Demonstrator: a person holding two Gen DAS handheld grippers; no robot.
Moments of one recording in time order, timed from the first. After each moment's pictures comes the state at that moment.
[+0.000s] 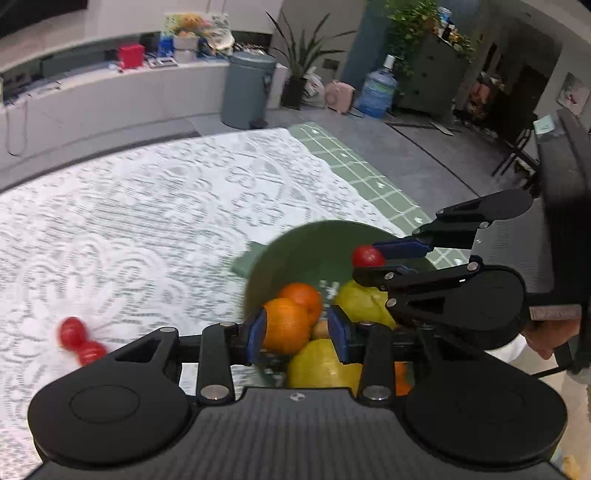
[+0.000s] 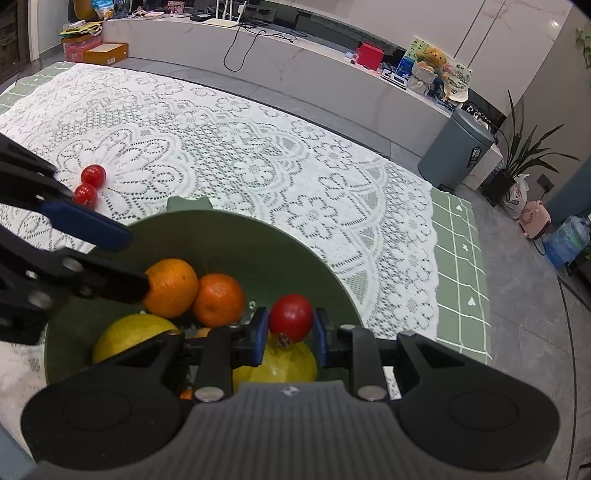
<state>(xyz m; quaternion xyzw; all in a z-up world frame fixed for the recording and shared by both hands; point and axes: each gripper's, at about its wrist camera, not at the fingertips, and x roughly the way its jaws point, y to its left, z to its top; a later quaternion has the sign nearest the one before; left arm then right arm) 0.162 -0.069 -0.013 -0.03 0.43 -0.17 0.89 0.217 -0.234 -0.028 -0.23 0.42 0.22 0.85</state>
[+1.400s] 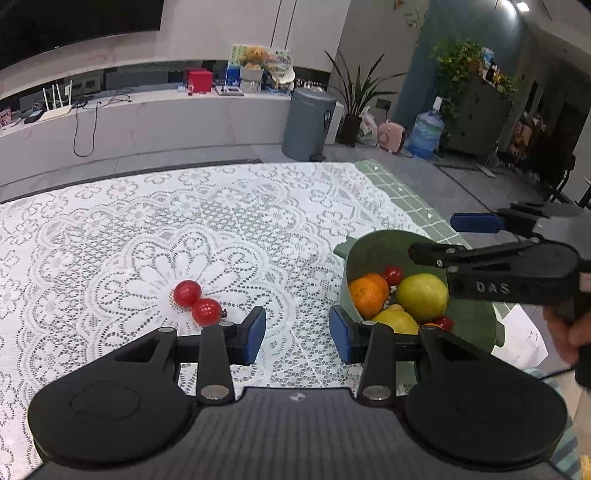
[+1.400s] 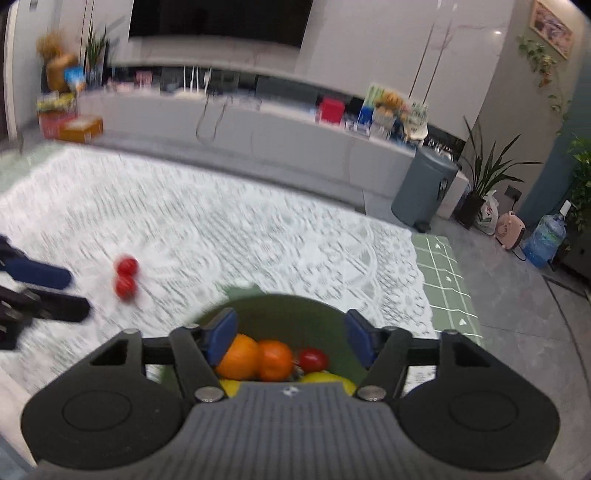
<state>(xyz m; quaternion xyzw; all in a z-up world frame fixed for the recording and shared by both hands) 0.091 0.003 0.013 -0.06 0.38 -0.09 0.92 0.146 -0.201 0.028 -0.14 0.32 0.19 0.92</state>
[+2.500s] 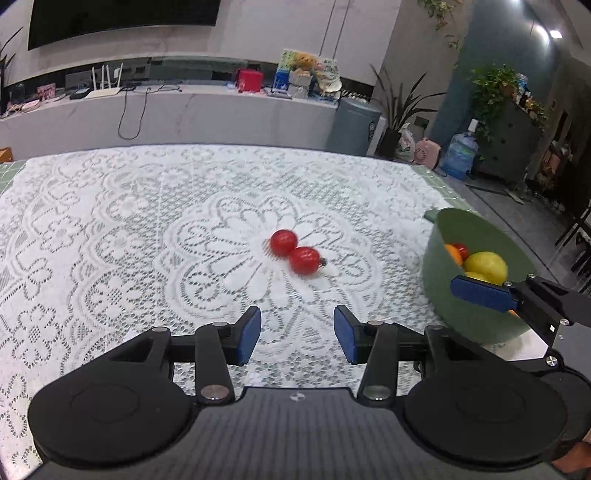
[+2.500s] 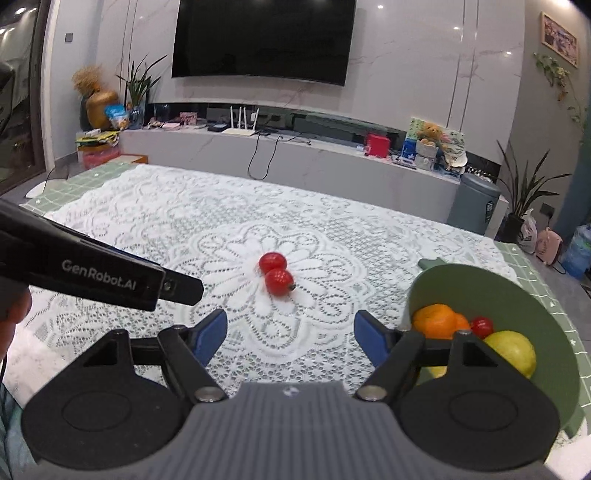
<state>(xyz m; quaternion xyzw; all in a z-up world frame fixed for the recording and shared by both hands) 0.048 0.081 -0.042 -0.09 0.37 -0.04 0.92 0.056 -0.094 -0.053 -0.12 0.28 0.25 0.92</state>
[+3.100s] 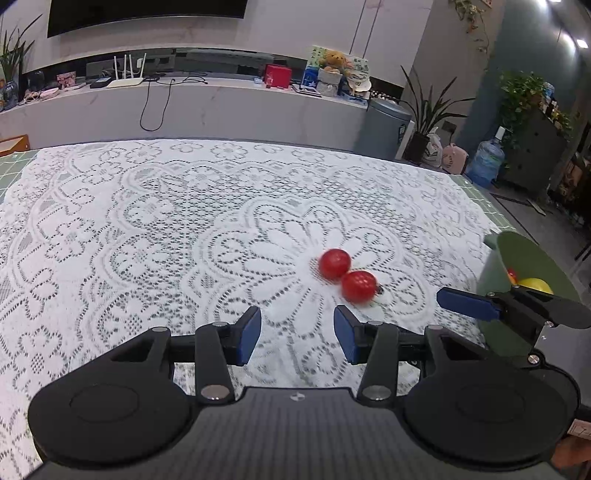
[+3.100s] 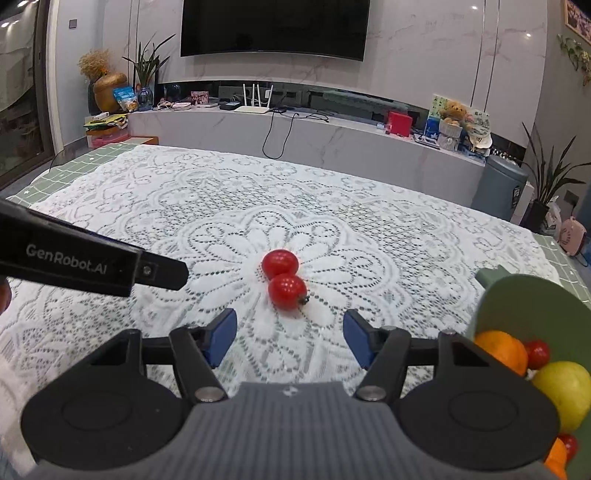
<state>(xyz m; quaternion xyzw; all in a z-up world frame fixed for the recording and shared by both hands) 0.091 0.113 -0.057 -0.10 0.37 0.00 0.92 0.125 -0.060 -0.082 -0.11 0.31 0.27 0.90</state>
